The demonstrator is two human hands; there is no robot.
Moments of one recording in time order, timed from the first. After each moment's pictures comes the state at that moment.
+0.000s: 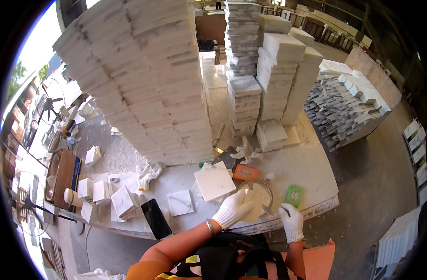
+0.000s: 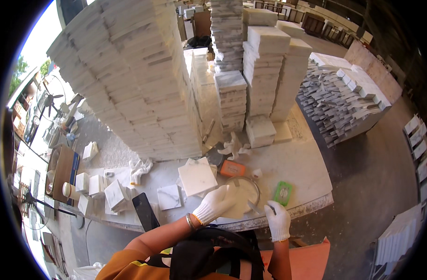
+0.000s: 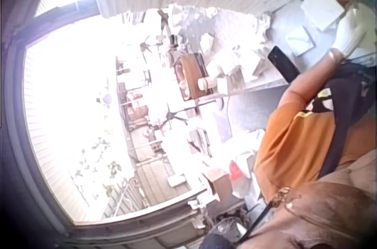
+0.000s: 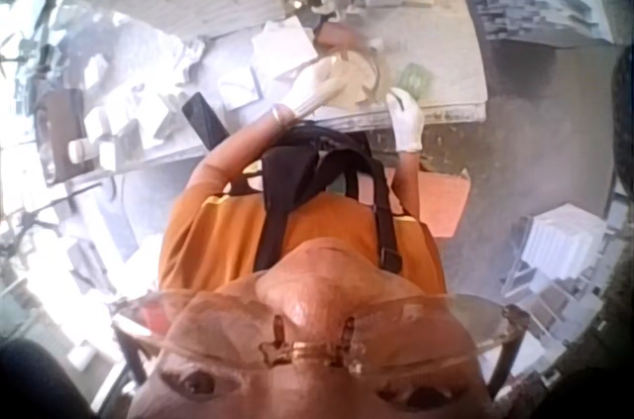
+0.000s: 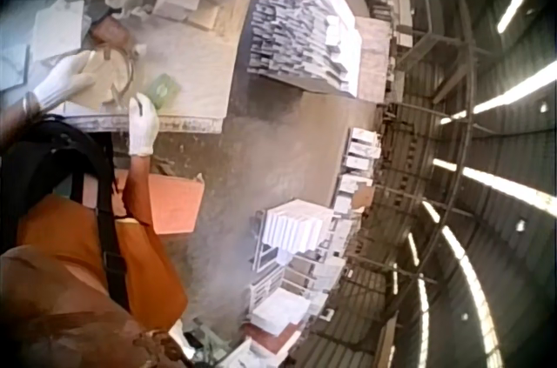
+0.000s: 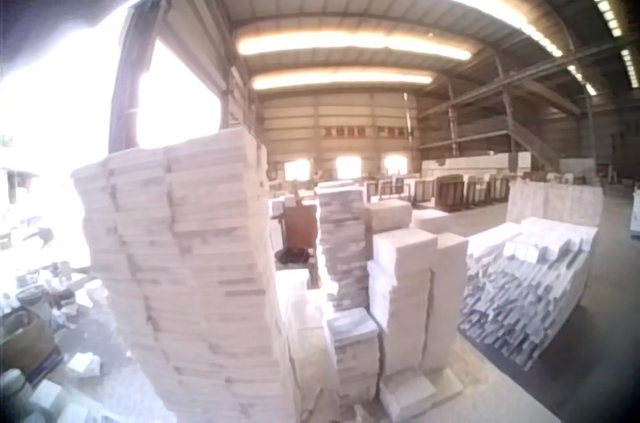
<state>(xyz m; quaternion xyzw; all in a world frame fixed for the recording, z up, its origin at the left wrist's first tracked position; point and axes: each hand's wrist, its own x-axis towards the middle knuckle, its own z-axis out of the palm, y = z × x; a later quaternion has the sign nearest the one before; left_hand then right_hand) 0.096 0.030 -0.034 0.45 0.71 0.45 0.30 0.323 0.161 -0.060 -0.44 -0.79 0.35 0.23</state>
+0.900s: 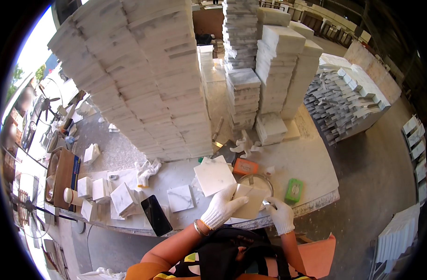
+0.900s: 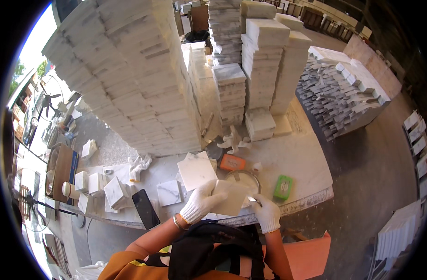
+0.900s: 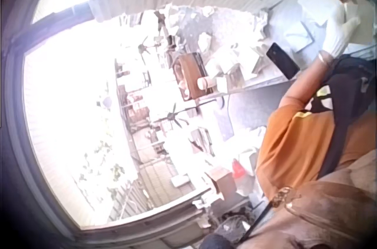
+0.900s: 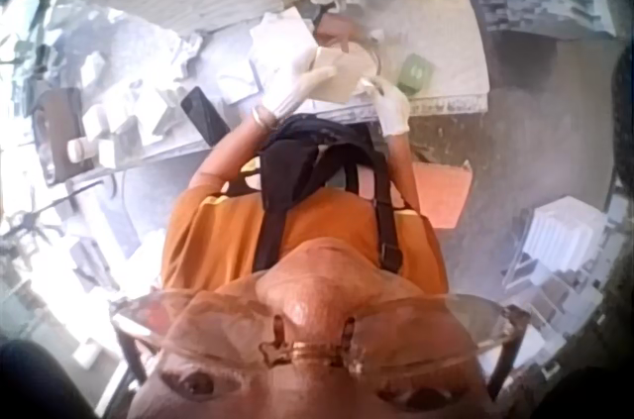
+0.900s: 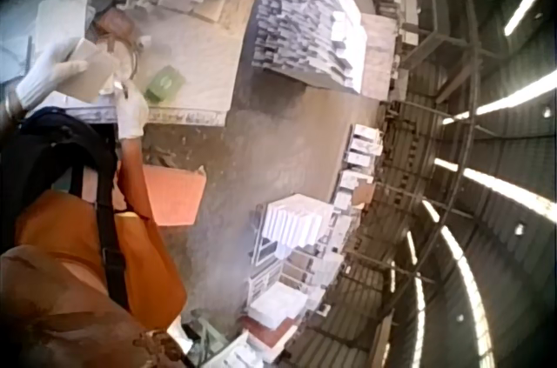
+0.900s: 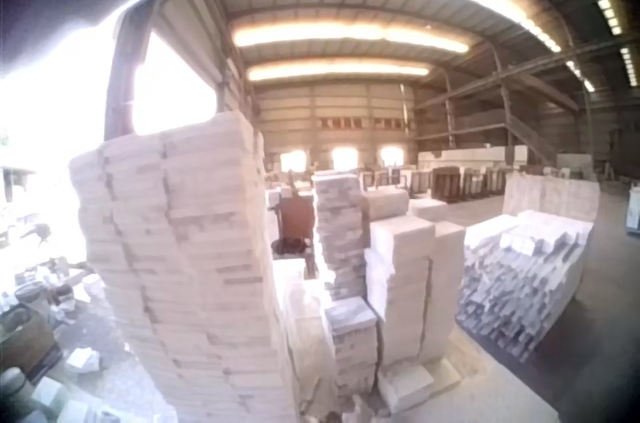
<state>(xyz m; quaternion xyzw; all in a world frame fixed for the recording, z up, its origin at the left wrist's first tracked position) 0.085 0.001 -0.010 0.33 0.65 0.54 0.42 0.288 0.146 -0.072 -0.44 -0.82 0.35 0.14</state>
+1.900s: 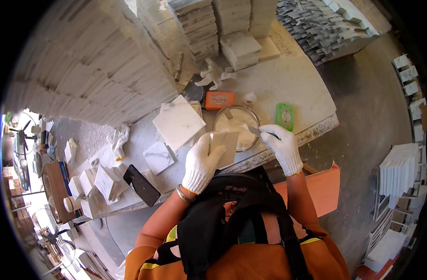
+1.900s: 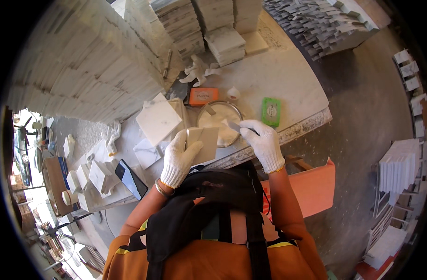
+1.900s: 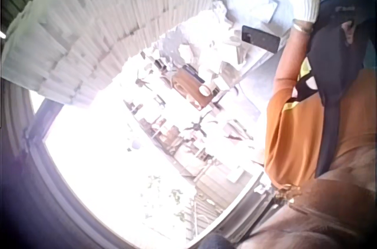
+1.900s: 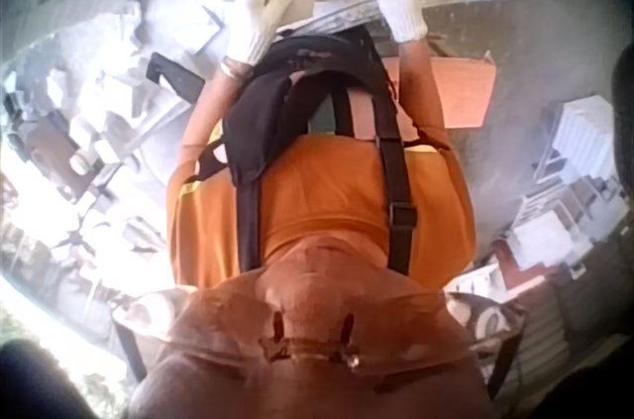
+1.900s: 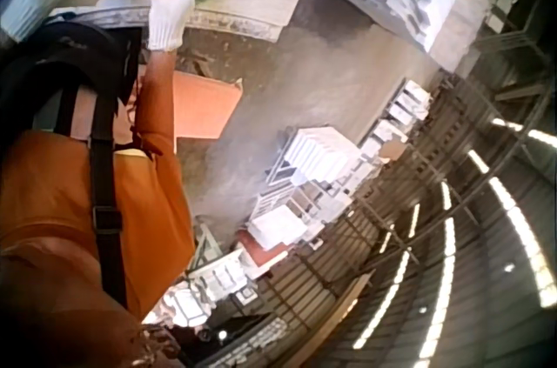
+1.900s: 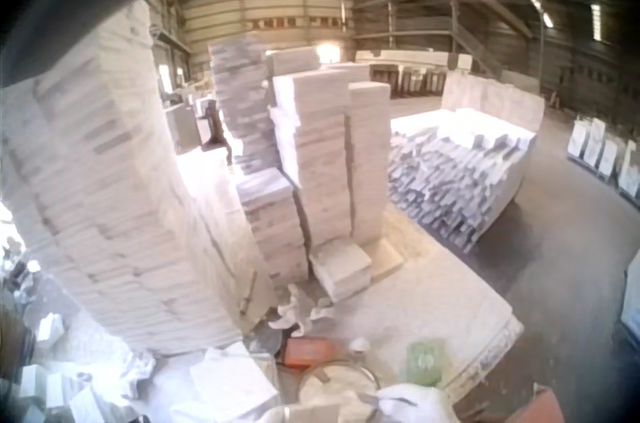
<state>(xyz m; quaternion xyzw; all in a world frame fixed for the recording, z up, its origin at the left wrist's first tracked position) 0.102 -0.002 -0.023 0.37 0.76 0.45 0.30 0.295 0.162 -0.041 -0.43 -0.66 0.58 0.21</state>
